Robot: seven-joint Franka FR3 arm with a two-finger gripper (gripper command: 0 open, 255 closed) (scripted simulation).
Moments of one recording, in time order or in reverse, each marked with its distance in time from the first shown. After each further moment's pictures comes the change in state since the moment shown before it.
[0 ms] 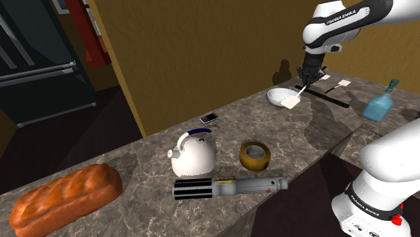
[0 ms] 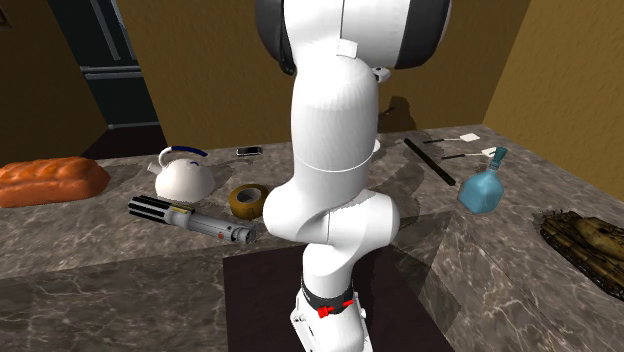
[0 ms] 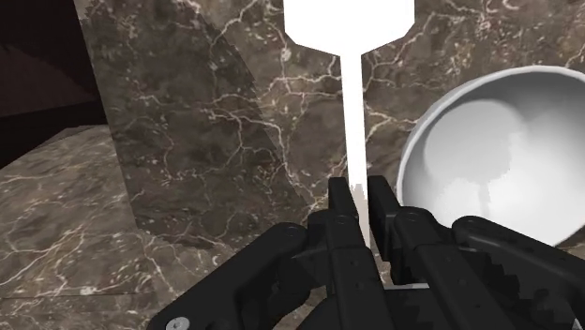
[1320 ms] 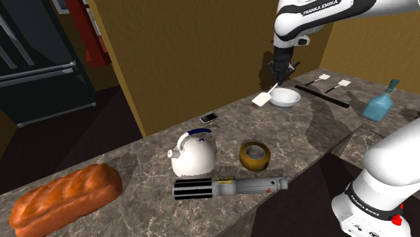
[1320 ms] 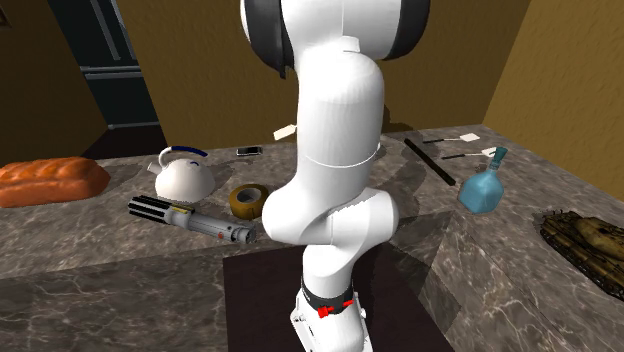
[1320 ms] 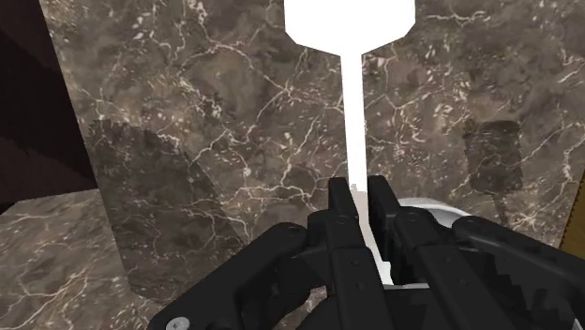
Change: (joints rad) arm 0.121 0.032 0.194 0.141 0.051 -0.128 0.280
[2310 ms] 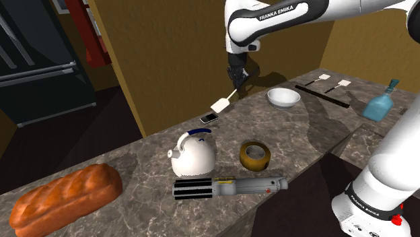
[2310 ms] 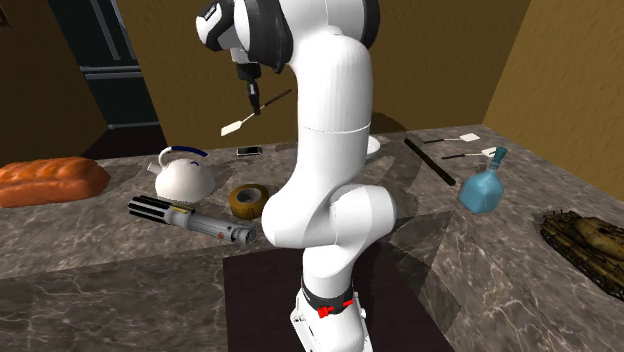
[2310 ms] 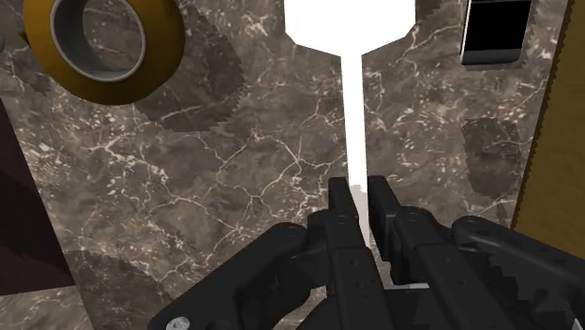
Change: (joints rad) arm 0.151 0.280 0.203 0.314 -0.031 -0.060 0.363
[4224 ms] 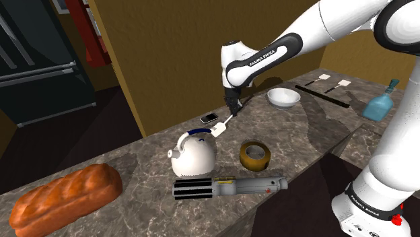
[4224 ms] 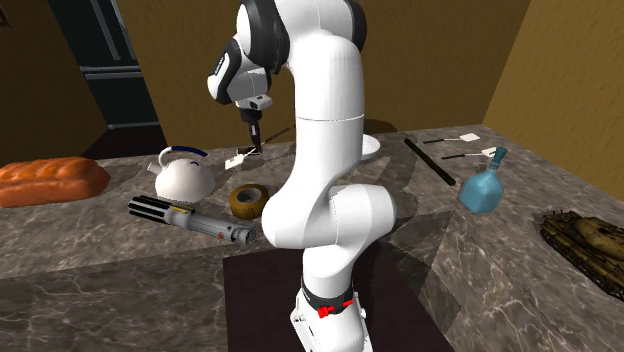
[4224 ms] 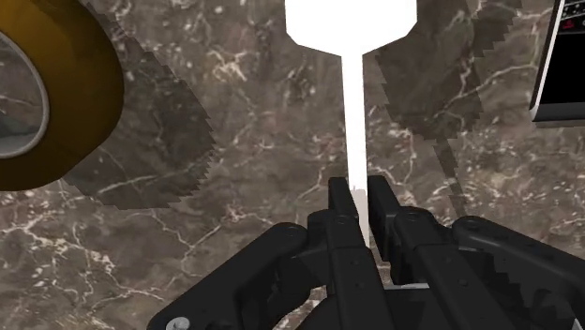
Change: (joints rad) arm 0.019 0.150 0.002 -0.193 -0.066 0.332 0.080
